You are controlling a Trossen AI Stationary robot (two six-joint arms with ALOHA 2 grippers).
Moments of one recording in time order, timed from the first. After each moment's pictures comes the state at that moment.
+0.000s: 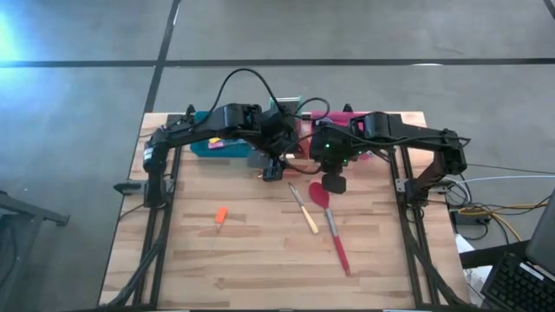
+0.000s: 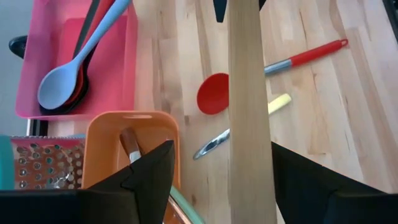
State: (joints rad) left arm 0.15 1.89 2.20 -1.23 0.09 0.22; right arm -0.03 1.64 1.90 -1.40 0.03 0.08
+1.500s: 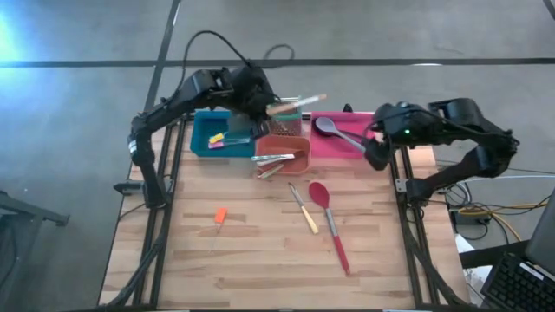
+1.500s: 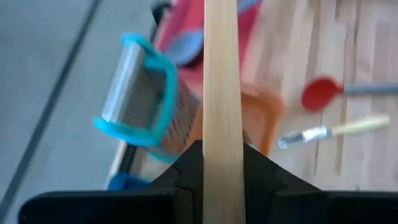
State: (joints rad) left arm 0.39 1.78 2.20 -1.28 -0.02 0.18; right arm -0.03 1.29 1.87 -1.57 0.36 0.50
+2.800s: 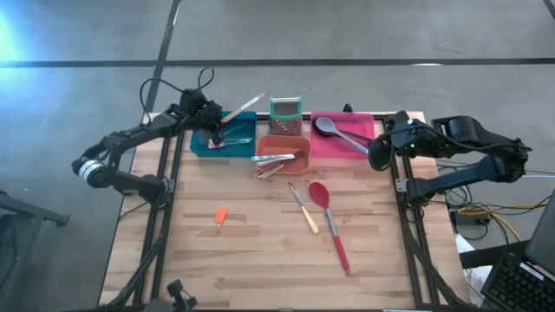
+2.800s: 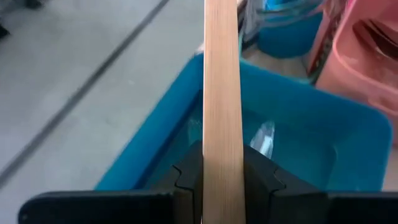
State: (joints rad) left arm 0.98 1.26 0.74 -0.15 0.25 0.42; right arm -0.03 1.01 1.42 -1.38 0.48 0.85
